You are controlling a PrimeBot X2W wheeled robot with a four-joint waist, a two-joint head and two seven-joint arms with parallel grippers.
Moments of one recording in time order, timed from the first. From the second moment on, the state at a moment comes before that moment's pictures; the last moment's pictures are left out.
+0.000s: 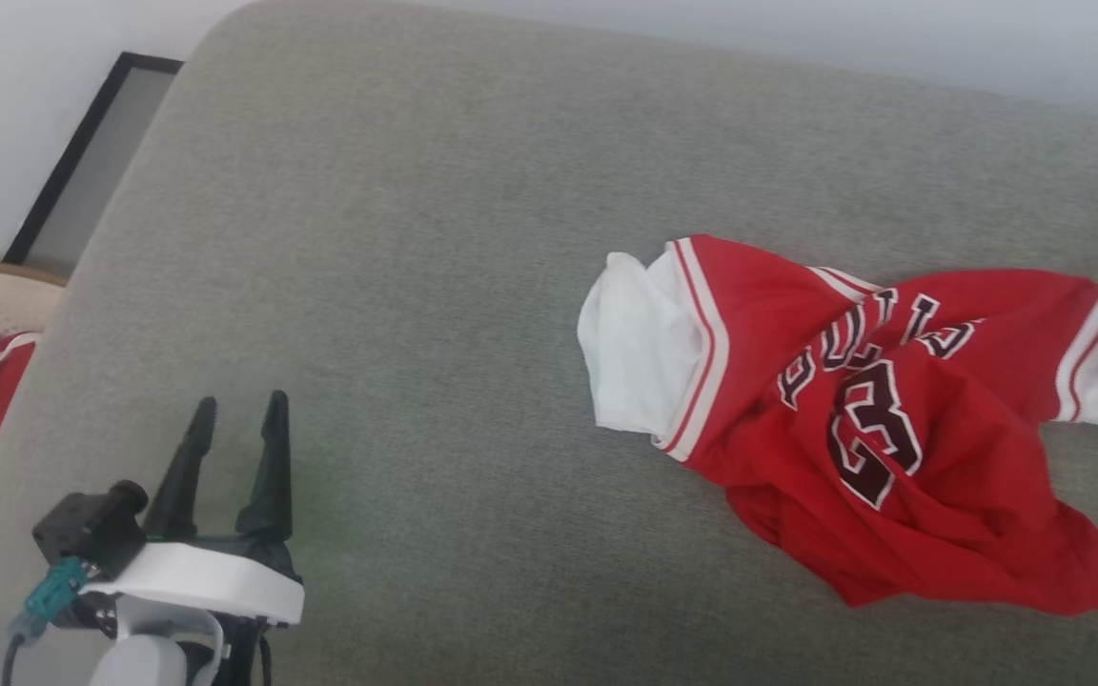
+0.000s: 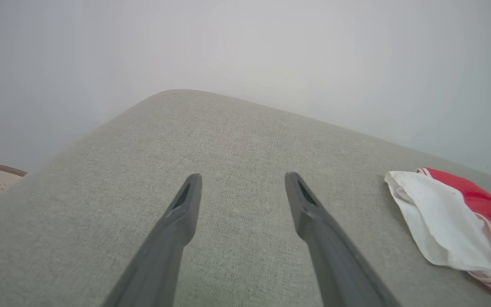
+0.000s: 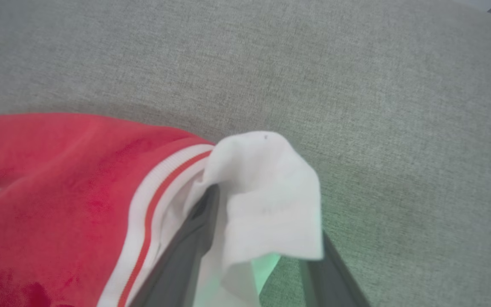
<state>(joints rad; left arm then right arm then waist) -0.12 0.17 0.01 0.22 -0.45 -0.13 -0.26 -0.71 -0.72 0.37 0.70 0.80 0.13 0.56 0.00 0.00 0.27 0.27</state>
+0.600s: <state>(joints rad) -0.22 0.35 -0.07 0.17 -0.58 -0.13 -0.14 -0.74 -0.71 0.42 0.51 0.85 0.13 0.35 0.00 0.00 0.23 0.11</state>
